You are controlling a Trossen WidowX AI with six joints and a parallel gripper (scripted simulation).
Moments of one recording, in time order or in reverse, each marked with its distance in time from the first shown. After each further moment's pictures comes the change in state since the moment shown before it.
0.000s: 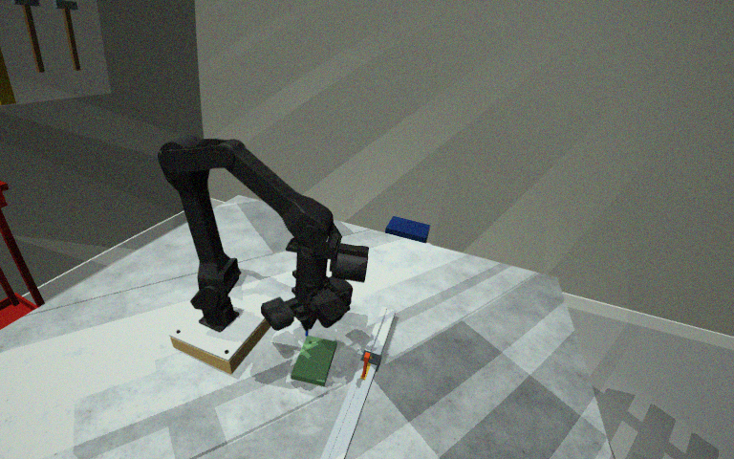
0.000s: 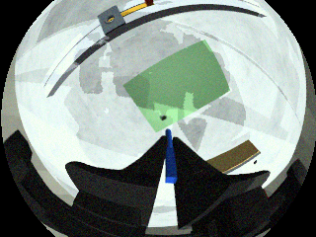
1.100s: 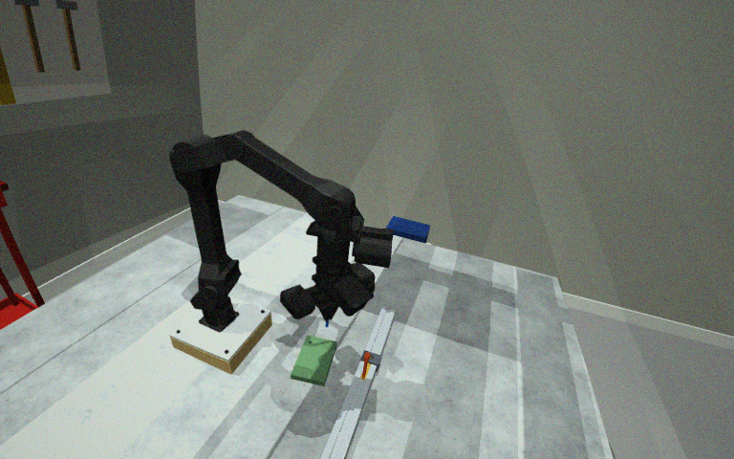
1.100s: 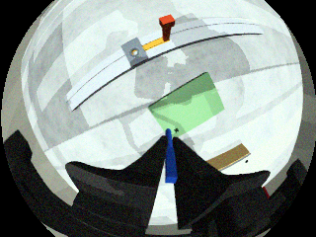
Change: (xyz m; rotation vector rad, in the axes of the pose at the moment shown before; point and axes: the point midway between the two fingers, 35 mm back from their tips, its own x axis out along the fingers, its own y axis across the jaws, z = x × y) arm -0.045 0.024 0.034 0.025 -0.021 0.021
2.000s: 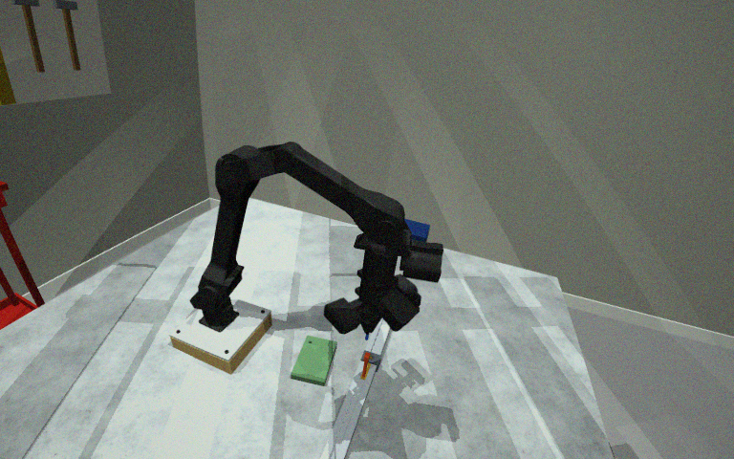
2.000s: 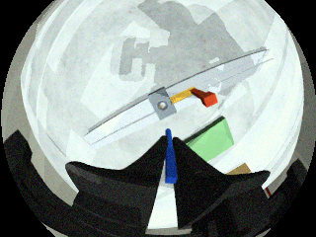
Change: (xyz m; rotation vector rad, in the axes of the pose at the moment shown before) arm 0.003 0.049 0.072 0.041 -0.010 0.006
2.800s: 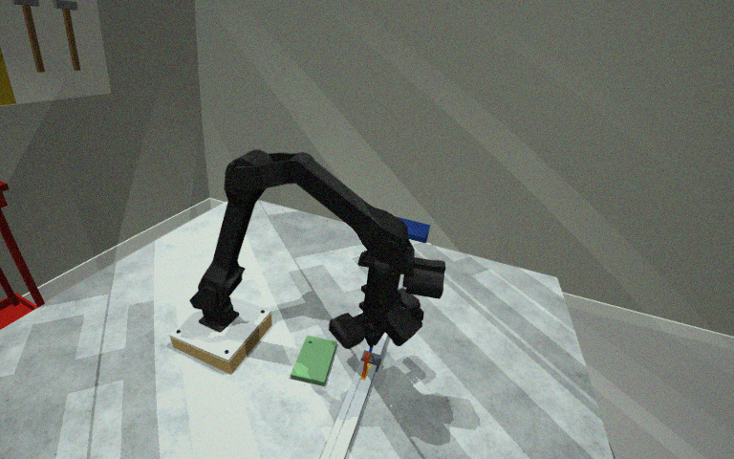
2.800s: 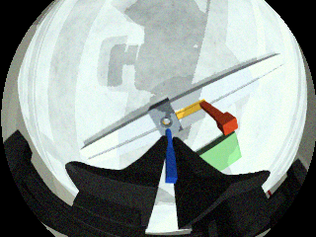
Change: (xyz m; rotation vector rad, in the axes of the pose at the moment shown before) arm 0.031 0.006 0.011 0.008 -0.006 0.003
